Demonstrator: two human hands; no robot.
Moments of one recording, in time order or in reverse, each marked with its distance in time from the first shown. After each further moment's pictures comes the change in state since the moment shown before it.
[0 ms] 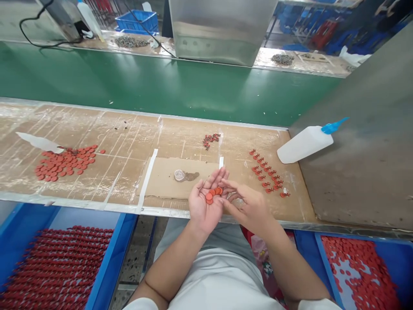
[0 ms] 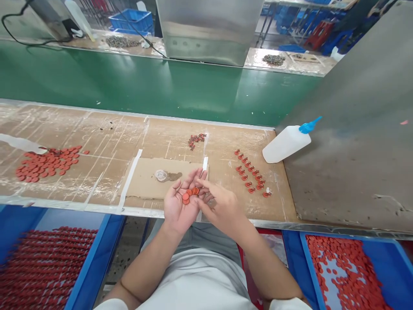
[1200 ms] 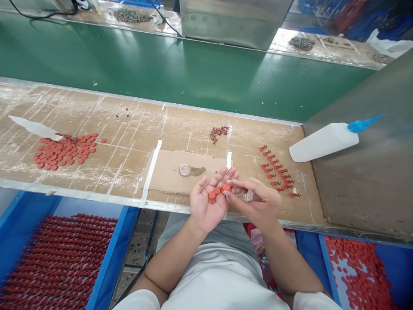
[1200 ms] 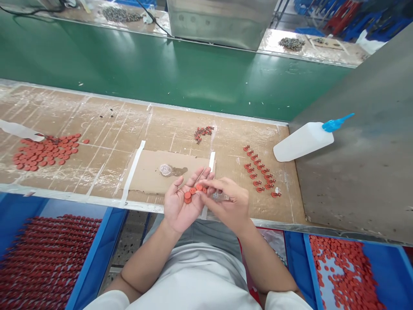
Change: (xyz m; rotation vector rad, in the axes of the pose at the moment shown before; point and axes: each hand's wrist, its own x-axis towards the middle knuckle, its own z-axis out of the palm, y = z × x) left_hand -0.003 0.017 -0.008 -0.102 -0.009 -0.162; right_hand 0.015 0.000 0.019 0.212 0.285 -0.010
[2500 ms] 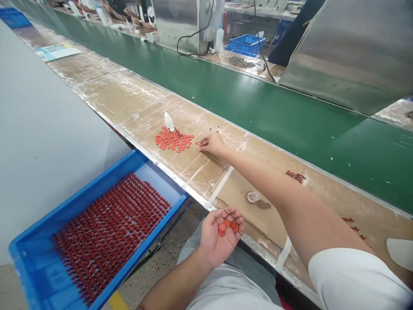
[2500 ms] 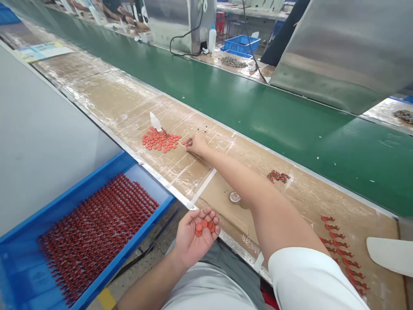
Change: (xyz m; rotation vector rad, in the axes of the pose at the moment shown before) left_hand -0.095 0.076 -0.047 -0.296 0.154 0.350; right_hand 0.213 -0.037 0.361 -0.092 -0.868 -0.054
